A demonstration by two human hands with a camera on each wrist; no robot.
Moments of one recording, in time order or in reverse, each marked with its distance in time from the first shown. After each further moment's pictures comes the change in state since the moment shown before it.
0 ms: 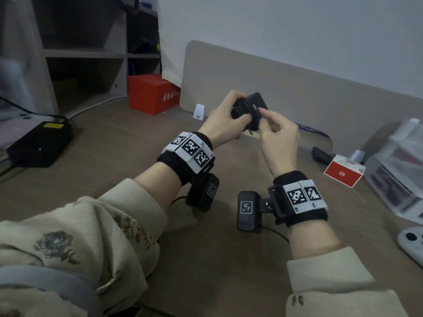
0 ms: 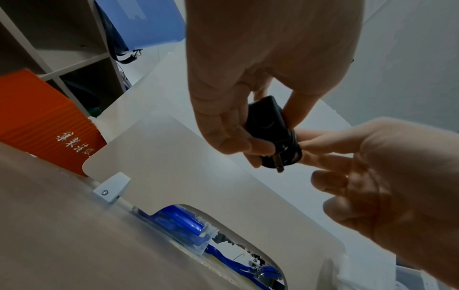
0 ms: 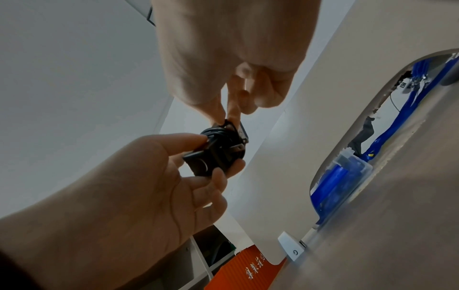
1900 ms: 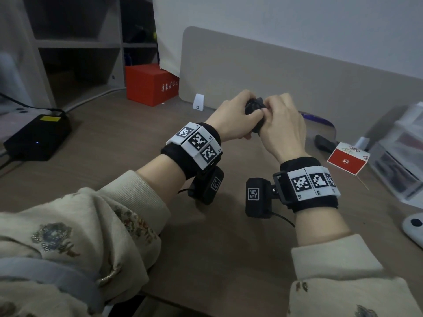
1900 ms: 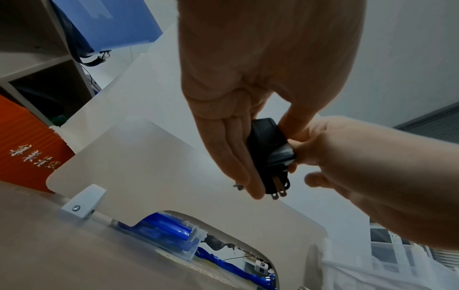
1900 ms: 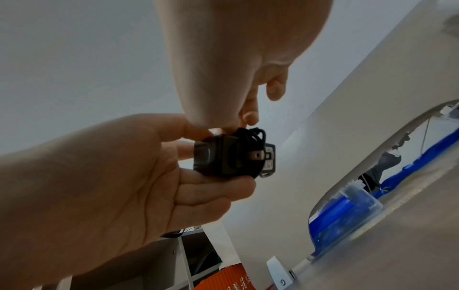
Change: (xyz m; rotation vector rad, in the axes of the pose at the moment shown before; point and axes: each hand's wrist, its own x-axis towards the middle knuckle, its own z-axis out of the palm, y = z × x) left_hand -0.011 0.014 0.012 0.190 -0.143 -0.010; right_hand 0.004 -0.008 -0.016 -0.732 -0.201 -0.205
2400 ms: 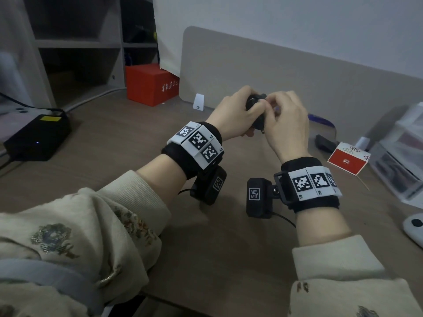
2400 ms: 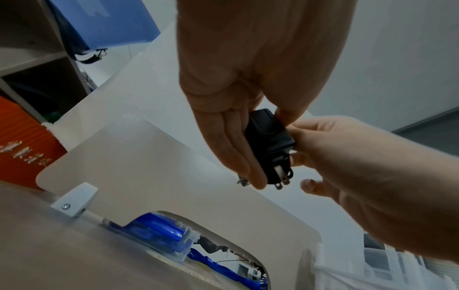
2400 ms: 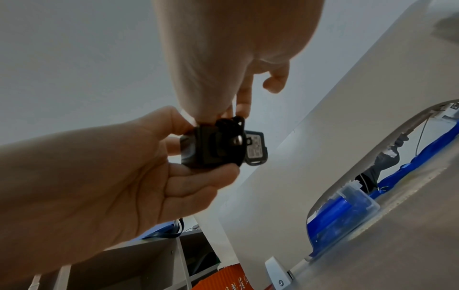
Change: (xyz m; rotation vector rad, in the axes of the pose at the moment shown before) left_hand 0.001 0.003 -0.001 -0.054 0.059 0.034; right_hand 0.000 0.001 0.001 0.208 0.188 -0.022
